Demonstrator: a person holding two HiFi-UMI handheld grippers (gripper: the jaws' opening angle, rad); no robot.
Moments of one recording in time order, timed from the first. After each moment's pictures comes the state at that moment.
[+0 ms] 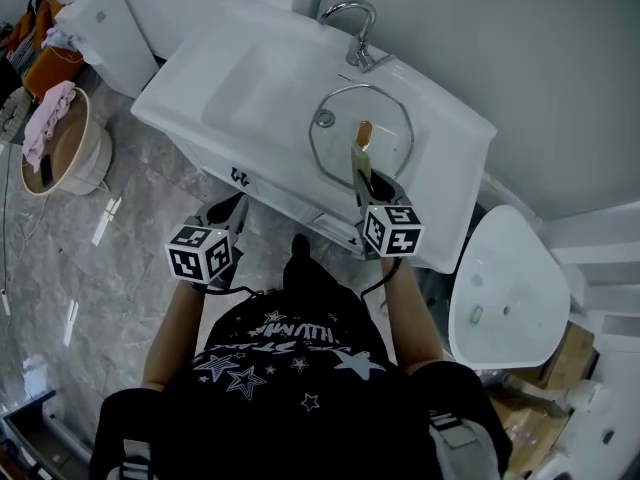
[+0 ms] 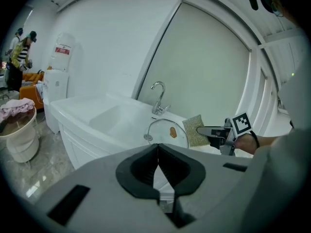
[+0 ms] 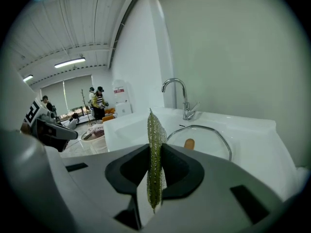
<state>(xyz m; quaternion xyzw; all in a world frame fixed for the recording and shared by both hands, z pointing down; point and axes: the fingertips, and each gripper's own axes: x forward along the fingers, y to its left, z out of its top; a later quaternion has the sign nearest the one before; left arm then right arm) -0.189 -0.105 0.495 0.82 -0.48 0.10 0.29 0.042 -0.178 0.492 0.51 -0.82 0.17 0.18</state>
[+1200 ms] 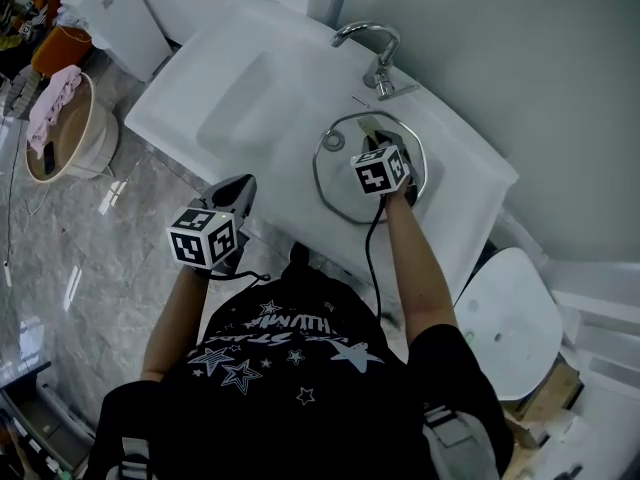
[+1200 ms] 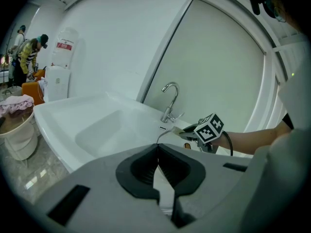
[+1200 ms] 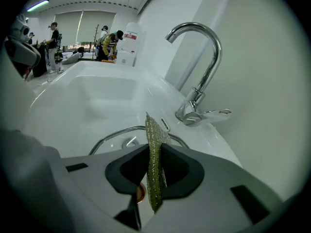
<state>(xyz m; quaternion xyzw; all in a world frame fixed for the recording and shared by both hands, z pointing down) -0.170 -0.243 0.497 0.80 -0.51 0.09 0.31 0.055 -0.405 0.574 0.45 -0.76 0.02 0.47</state>
